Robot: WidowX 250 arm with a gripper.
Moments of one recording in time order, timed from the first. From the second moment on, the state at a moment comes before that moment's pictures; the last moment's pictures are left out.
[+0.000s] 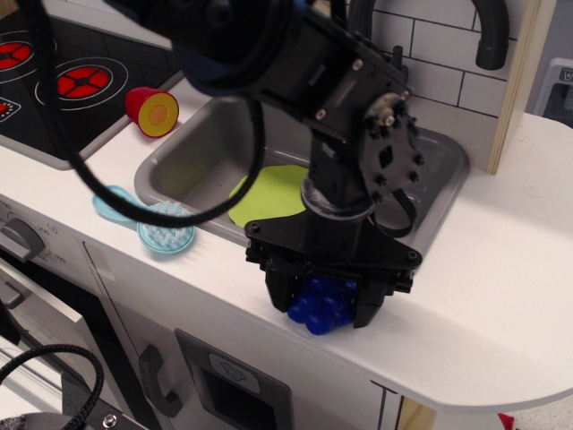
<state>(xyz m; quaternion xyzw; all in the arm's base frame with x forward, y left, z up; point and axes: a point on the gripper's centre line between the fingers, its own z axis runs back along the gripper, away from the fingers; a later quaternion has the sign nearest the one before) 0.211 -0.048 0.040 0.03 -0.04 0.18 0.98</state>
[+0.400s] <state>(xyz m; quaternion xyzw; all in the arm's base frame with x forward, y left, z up) 0.241 -0.032 0.074 0.01 -0.07 0.24 0.97</state>
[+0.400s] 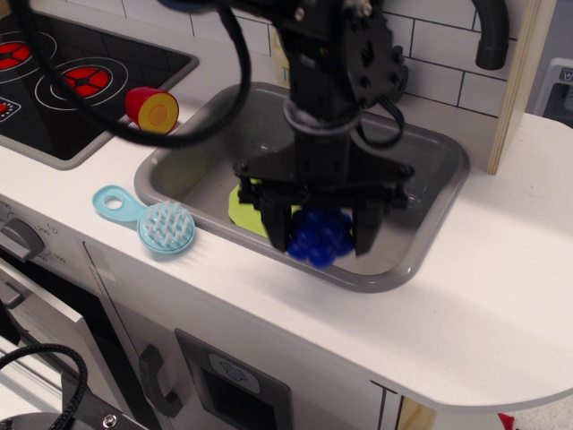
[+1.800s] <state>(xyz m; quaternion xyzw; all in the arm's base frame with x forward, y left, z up) 0.325 0.058 -0.008 0.09 -0.08 0.33 0.94</state>
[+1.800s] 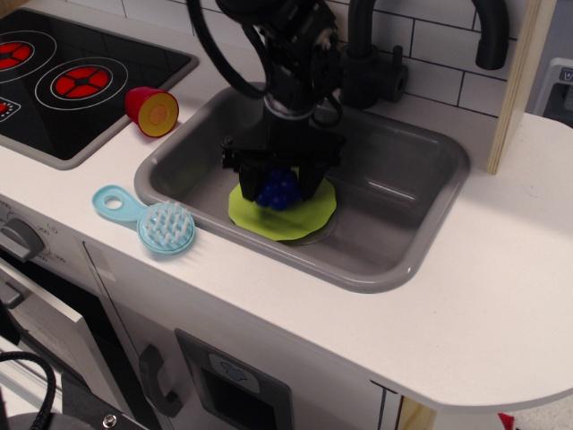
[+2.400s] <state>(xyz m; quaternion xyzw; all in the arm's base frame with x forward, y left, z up) 0.334 0.047 0.026 0.06 -0.10 0.33 0.94</state>
